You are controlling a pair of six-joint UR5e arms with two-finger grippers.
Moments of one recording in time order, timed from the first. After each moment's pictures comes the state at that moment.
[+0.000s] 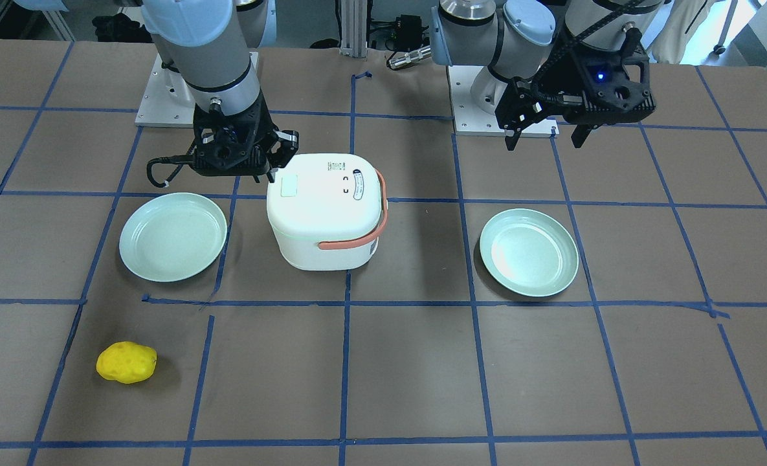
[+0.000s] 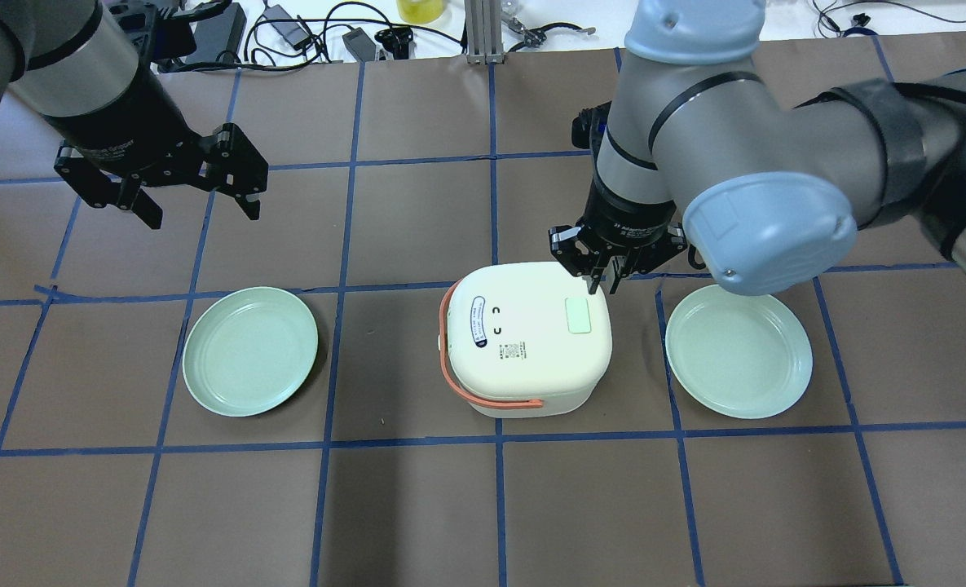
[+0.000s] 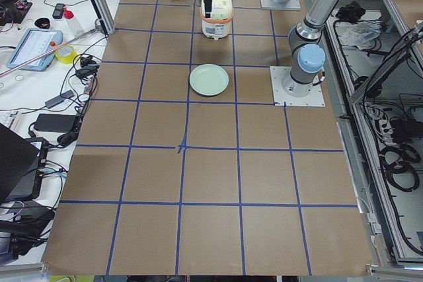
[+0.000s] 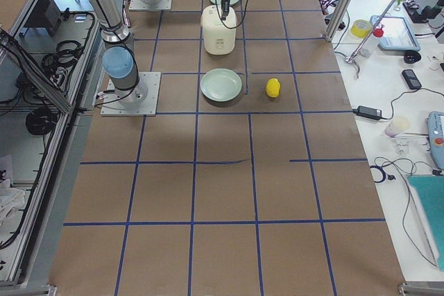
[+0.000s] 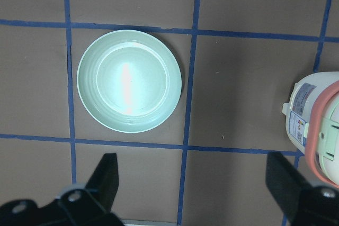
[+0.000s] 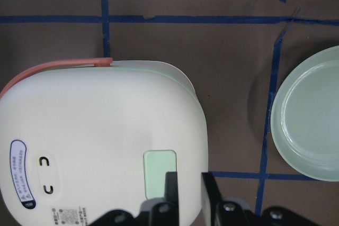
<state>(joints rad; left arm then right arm) -1.55 -1.50 -1.59 -1.62 1.59 -0.05 1.79 -1.54 1.77 -1.74 -1.50 0.19</state>
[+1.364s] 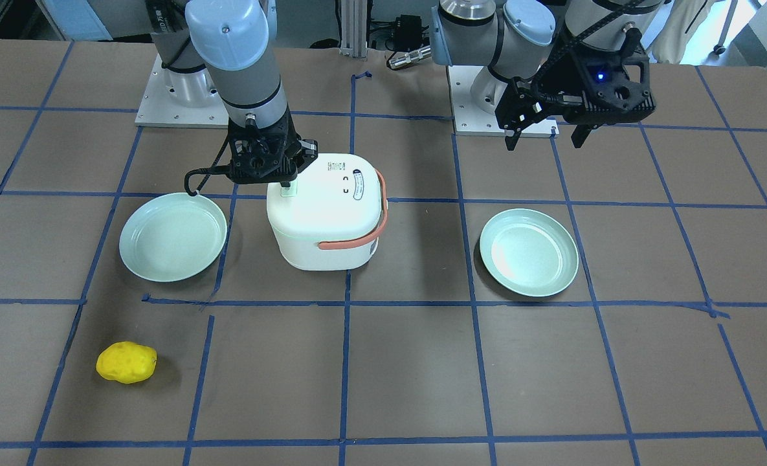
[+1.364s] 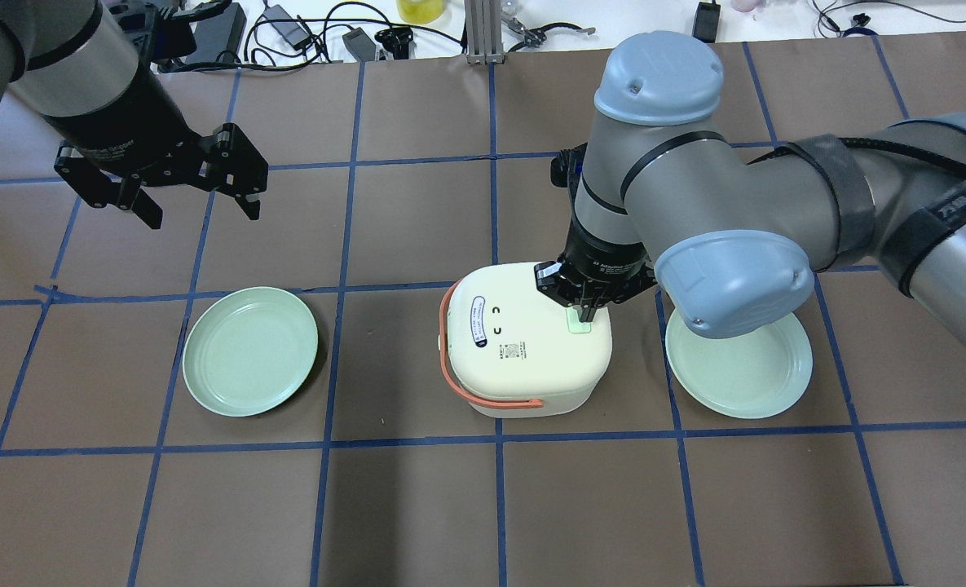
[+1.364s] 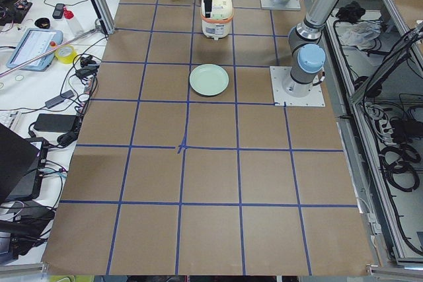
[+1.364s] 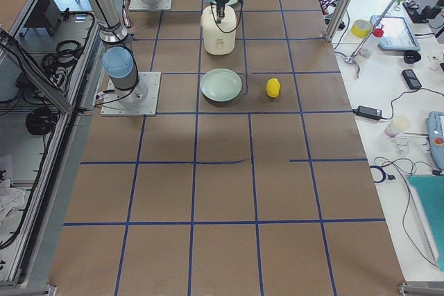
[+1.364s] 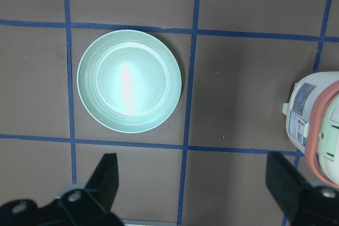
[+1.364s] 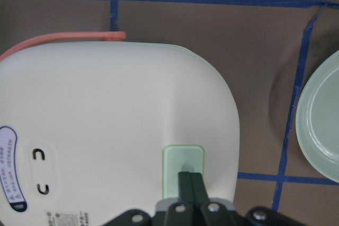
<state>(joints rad) -1.55 -1.50 -1.59 -1.62 1.59 -0.05 1.83 -1.53 1.84 -1.81 -1.49 0.19</state>
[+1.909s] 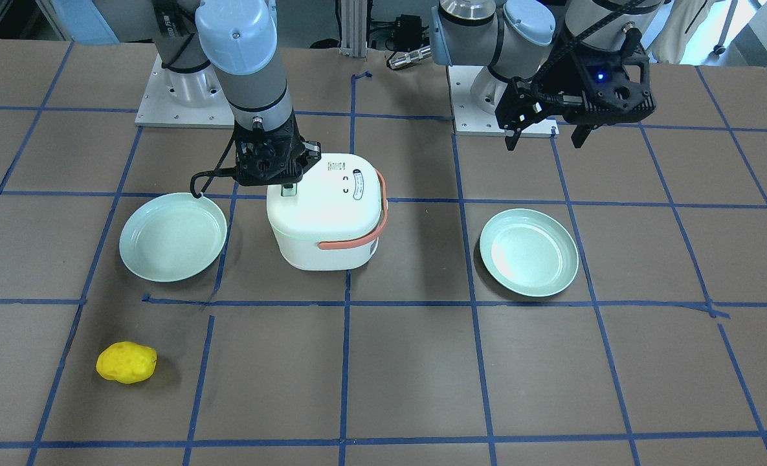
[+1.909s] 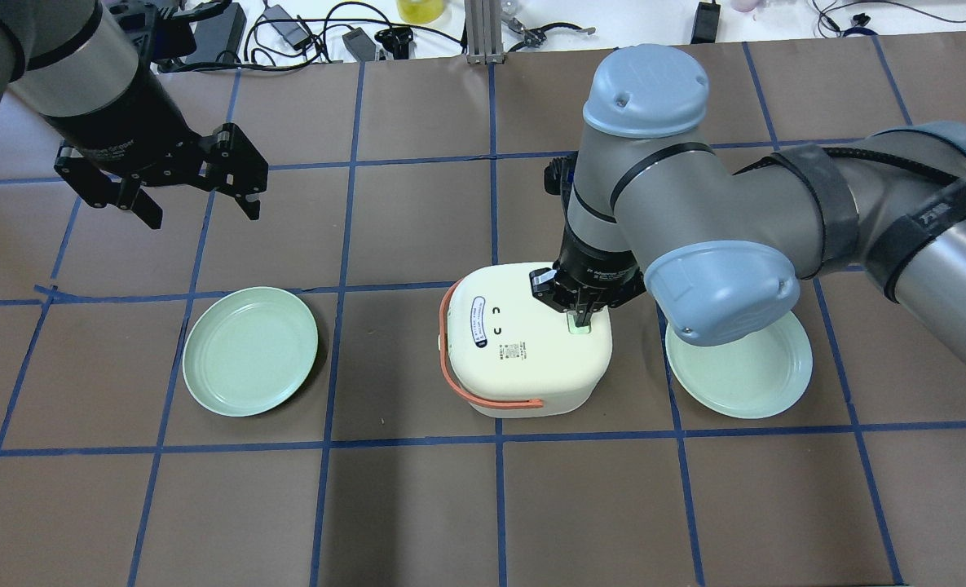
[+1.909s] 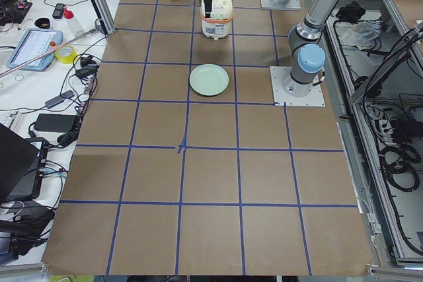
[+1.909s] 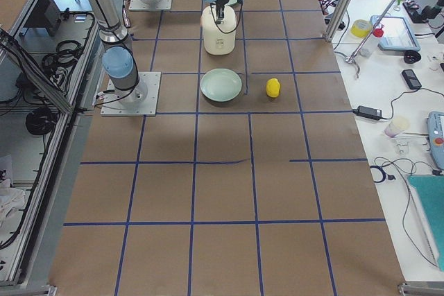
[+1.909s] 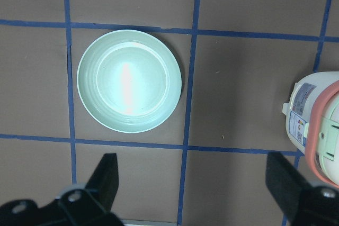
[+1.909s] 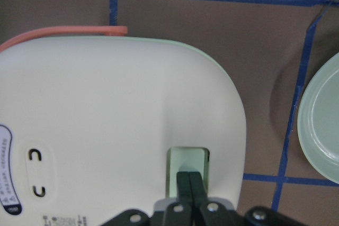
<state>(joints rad) -1.55 -1.50 -1.59 -1.62 1.59 -0.05 1.85 -1.52 1.84 -1.82 -1.51 0.19</state>
